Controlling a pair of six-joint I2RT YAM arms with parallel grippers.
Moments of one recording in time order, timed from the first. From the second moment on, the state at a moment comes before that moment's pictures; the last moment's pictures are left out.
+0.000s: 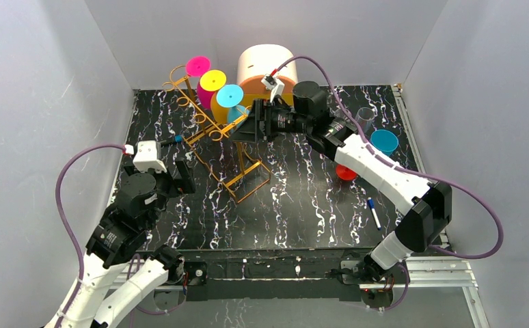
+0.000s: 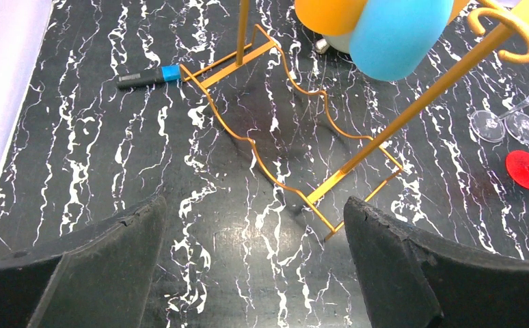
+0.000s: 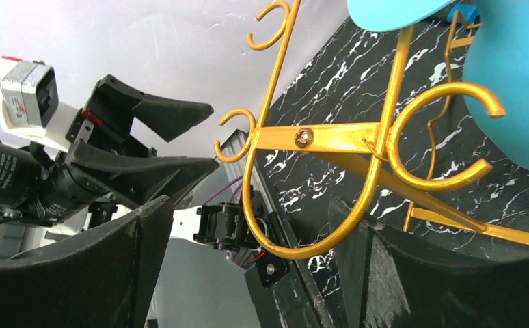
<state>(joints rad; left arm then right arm) -0.56 0.52 0.94 -0.75 -0.47 -0.29 0.76 1.56 1.52 -0.15 -0.62 0.69</state>
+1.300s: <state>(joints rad) -0.56 0.50 0.97 -0.88 -0.43 -0.36 0.63 1.94 2.09 -0.42 -0.46 0.77</state>
